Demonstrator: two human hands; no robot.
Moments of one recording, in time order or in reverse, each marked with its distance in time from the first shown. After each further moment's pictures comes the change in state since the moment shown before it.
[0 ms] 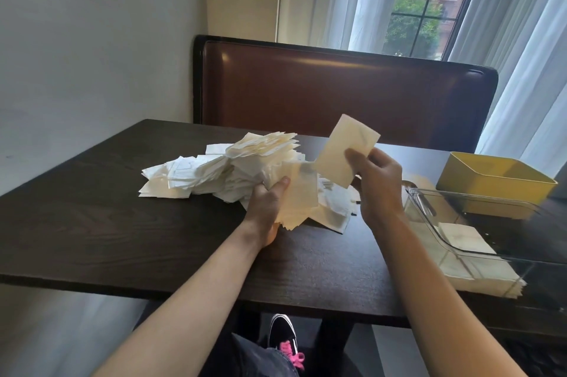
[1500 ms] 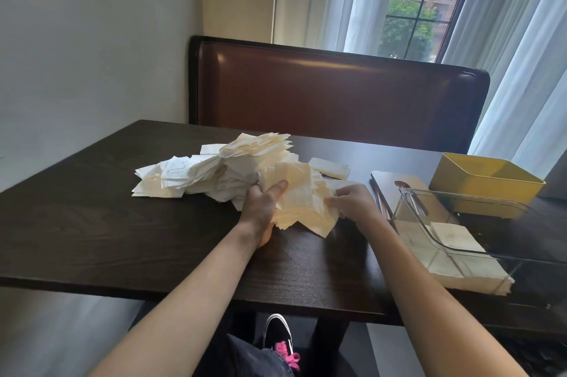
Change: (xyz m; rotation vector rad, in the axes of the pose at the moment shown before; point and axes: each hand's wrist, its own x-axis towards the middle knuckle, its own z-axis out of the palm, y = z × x) left_hand 0.010 -0.010 -0.003 0.031 0.025 0.010; right_hand 0.037 0.063 -0.020 -0.763 -0.174 0.302
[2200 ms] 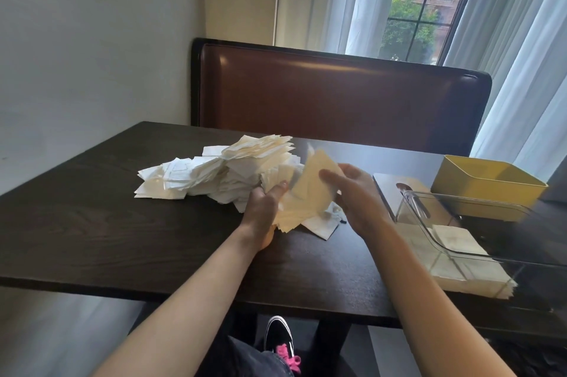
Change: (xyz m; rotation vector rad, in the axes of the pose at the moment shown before) left_hand -0.001 0.001 0.000 0.027 -0.027 -0.005; right_hand -0.053 -0.042 -0.006 0.597 -0.045 -0.193
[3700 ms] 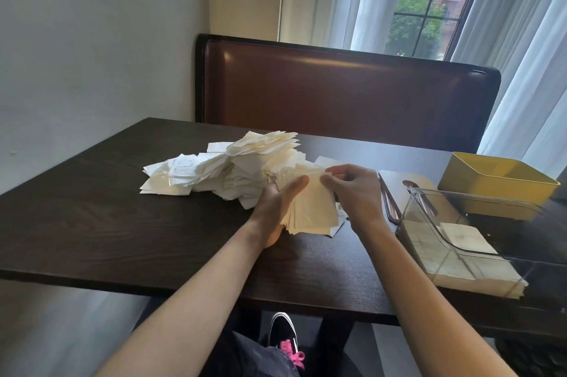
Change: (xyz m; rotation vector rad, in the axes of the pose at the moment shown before) left_hand -0.014 0.008 0.005 0.014 -0.208 0.014; right_hand 0.004 0.014 0.010 -0.304 0.212 -0.188
